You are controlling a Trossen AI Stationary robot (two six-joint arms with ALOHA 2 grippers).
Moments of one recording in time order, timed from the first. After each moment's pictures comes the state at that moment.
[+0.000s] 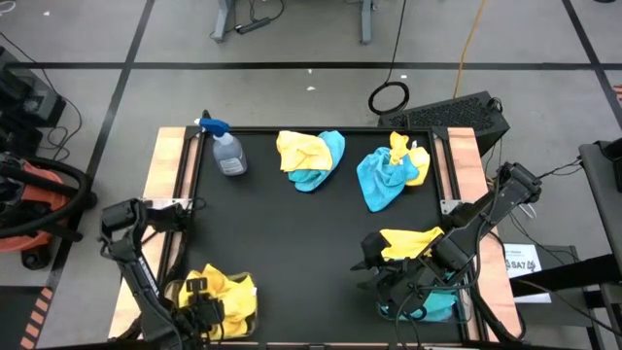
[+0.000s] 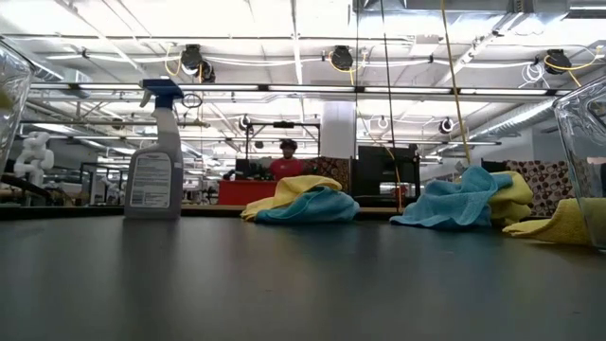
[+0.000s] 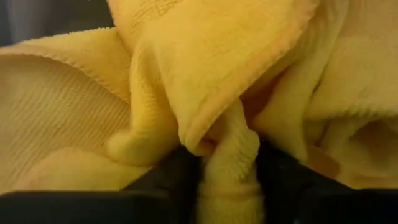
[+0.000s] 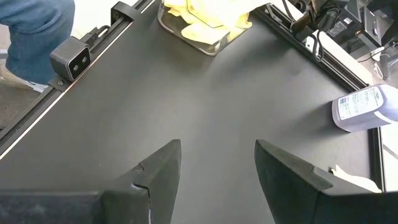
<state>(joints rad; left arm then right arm) -1.15 1.84 1.31 -1.13 -0.21 -1.28 0.70 1.52 1.38 -0.71 0.49 -0.05</state>
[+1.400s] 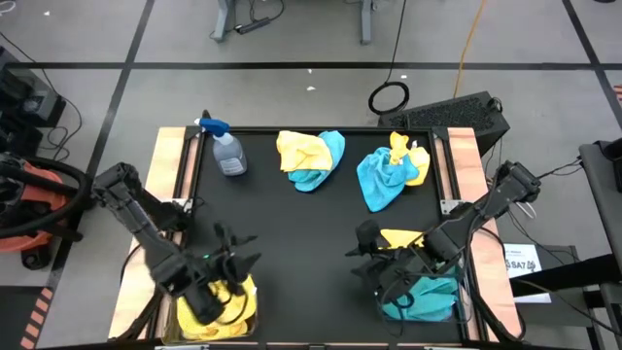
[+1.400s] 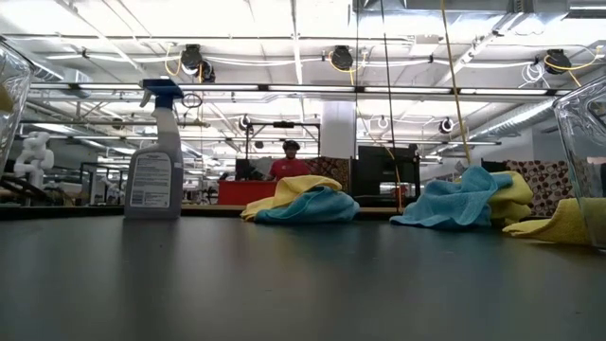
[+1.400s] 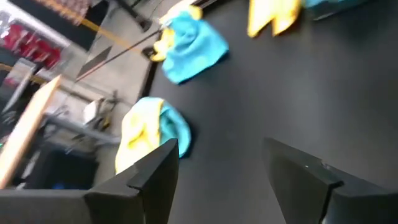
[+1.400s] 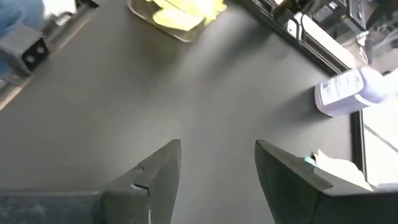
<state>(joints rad) -0.84 1.52 1.34 -1.13 -1.01 -0.56 0.61 1.52 1.38 -0.73 0.50 -0.07</state>
